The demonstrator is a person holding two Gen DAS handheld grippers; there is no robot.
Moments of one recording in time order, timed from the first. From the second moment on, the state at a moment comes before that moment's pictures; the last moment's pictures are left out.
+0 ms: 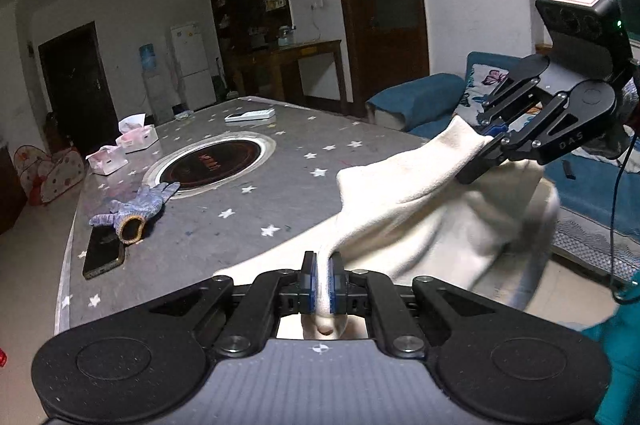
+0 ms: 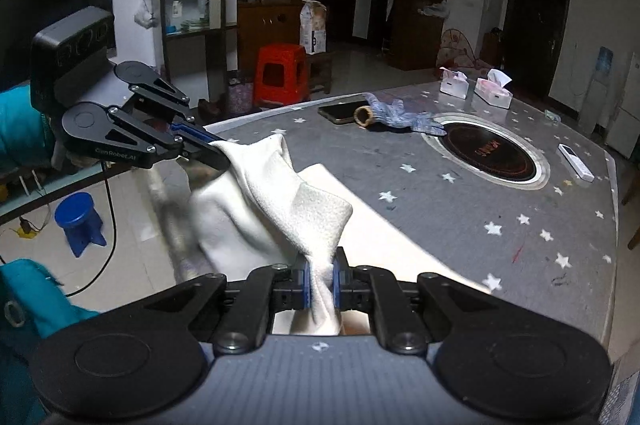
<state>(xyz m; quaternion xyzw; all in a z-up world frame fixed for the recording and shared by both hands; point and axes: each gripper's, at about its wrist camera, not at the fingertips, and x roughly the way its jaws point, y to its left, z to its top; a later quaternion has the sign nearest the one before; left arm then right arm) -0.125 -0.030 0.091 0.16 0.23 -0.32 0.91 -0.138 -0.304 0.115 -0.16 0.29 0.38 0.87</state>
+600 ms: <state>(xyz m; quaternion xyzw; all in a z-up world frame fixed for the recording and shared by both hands) 0.026 -0.058 0.030 0.13 0.31 -0.24 0.91 0.009 -0.299 0.044 -0.09 0.35 0.29 0.89</state>
